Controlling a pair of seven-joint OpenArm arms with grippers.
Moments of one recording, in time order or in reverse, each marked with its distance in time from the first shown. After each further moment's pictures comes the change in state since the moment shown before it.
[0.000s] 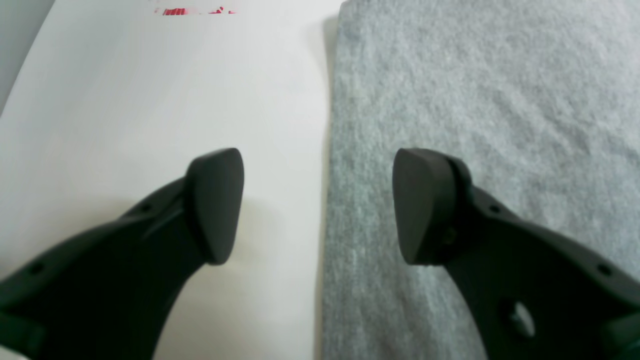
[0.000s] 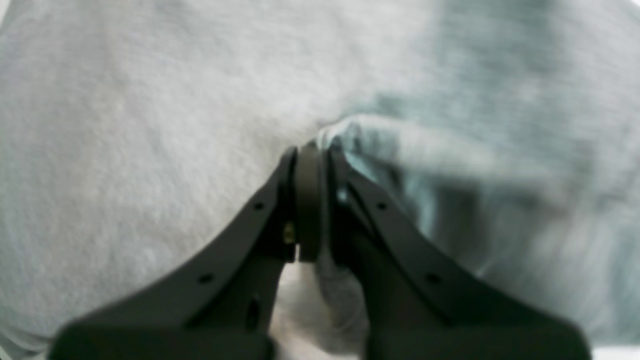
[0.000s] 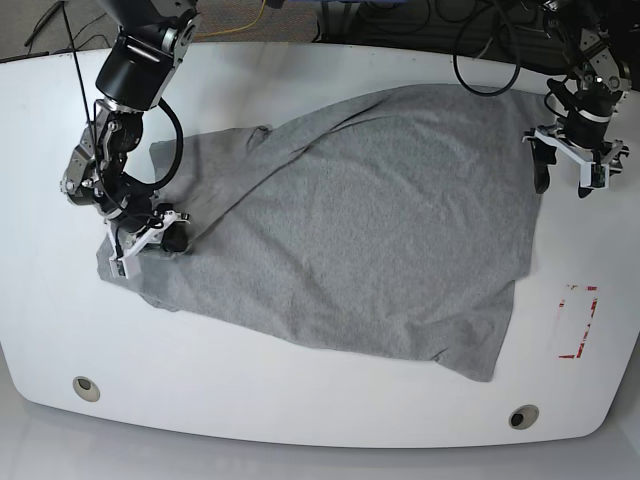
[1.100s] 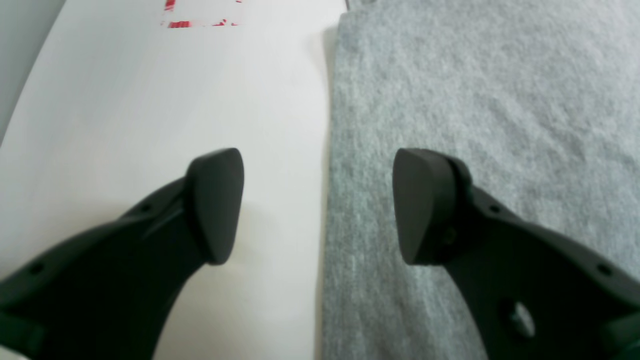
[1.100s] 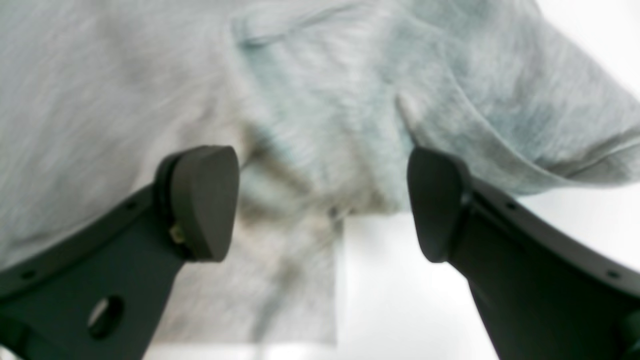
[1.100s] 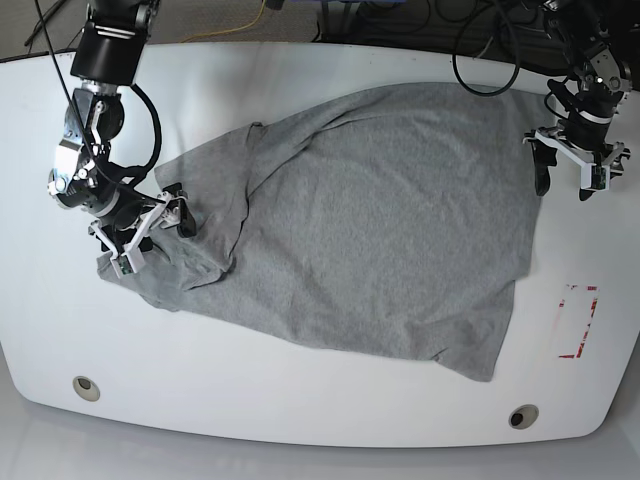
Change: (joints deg) left arm 0.0 -0.1 0.3 1.0 0.0 0.0 0.0; right arm -8.0 9.2 -11.1 14.4 1.0 -2.3 0.4
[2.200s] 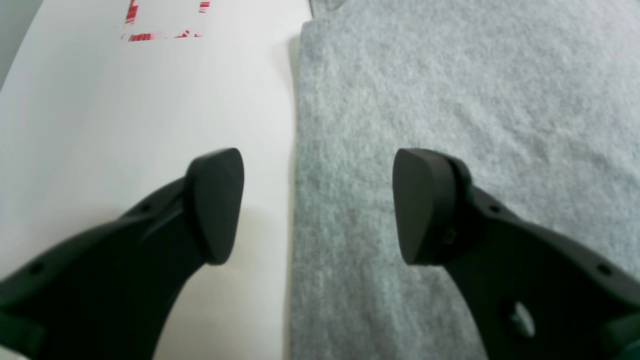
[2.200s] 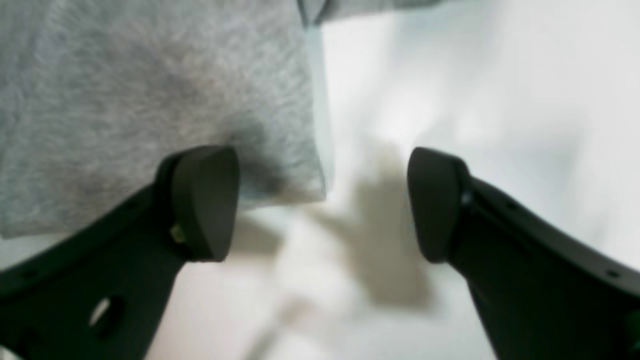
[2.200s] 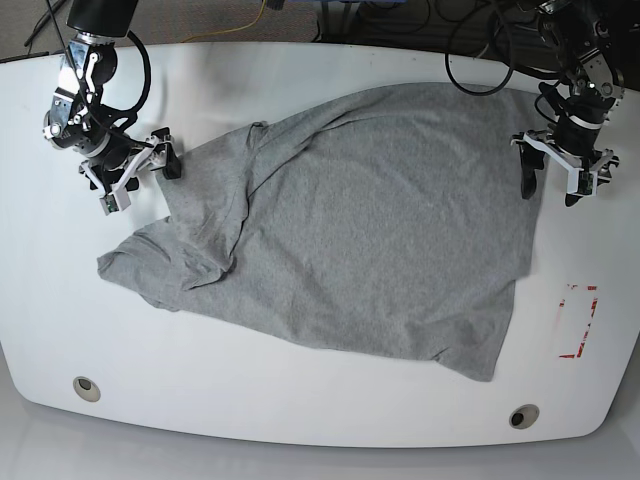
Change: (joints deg) left arm -0.2 0.0 3.6 0.0 0.0 0.0 0.0; right arm -11.9 0.3 4.7 -1.6 -0.7 3.5 5.5
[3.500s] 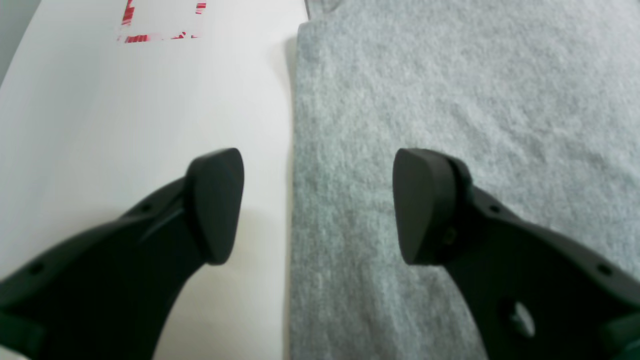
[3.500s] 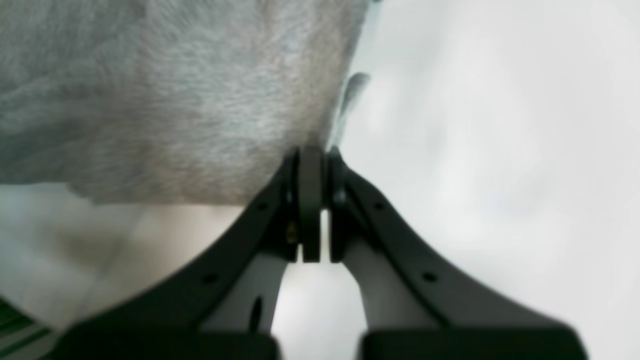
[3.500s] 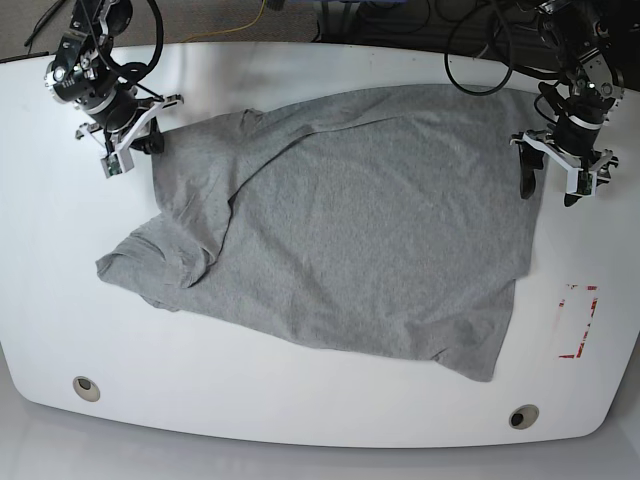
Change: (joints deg) left arm 0.0 0.0 0.0 0.0 0.0 -0.1 0.0; right arm -14.0 -7.4 7.2 22.6 0.6 -2.0 -6.4
